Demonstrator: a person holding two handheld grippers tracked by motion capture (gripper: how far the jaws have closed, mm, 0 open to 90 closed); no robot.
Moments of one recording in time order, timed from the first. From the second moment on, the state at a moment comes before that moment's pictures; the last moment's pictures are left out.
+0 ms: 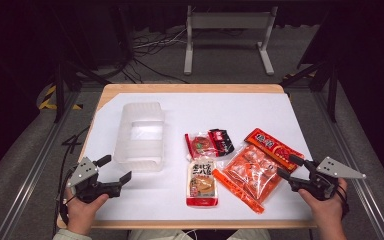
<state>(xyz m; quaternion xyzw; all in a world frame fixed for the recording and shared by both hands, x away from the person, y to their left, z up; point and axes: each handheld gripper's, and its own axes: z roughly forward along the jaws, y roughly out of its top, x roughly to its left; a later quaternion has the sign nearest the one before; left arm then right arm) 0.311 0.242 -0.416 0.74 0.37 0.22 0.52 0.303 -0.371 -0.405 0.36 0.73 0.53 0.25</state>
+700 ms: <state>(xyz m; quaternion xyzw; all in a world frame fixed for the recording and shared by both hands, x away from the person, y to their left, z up) 0.309 0.238 -0.418 0.75 0.37 0.22 0.51 0.332 -0.382 -0.394 0.38 0.72 0.52 0.25</state>
